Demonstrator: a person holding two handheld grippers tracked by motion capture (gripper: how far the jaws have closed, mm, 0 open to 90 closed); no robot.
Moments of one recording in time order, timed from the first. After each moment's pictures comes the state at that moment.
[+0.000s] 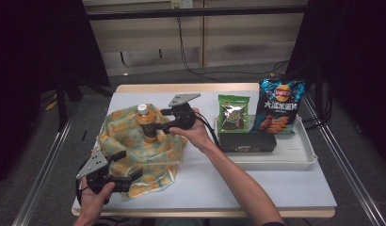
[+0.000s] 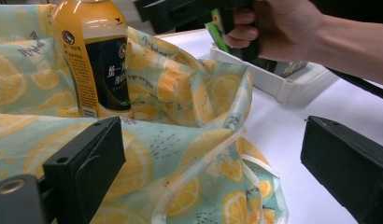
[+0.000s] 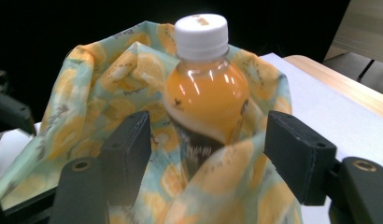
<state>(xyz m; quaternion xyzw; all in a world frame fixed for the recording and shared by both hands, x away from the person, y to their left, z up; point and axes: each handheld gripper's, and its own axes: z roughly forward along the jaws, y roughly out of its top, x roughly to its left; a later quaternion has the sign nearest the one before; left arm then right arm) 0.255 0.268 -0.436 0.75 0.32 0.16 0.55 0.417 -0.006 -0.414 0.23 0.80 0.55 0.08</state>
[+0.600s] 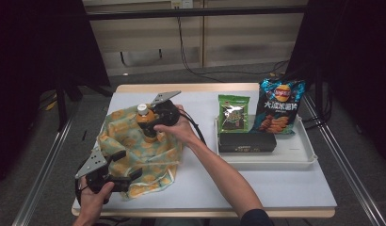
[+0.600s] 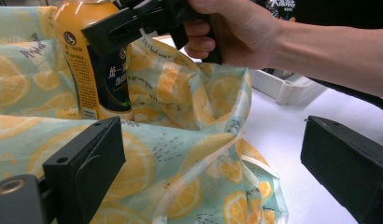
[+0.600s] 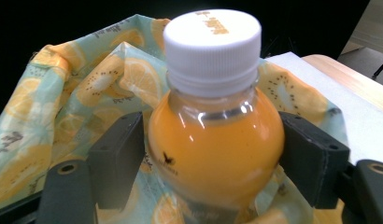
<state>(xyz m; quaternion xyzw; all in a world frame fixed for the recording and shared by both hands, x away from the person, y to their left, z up) 0.256 0.270 -0.436 0.75 0.32 0.16 0.56 0.443 0.042 -0.424 0.21 0.81 0.54 0.07</state>
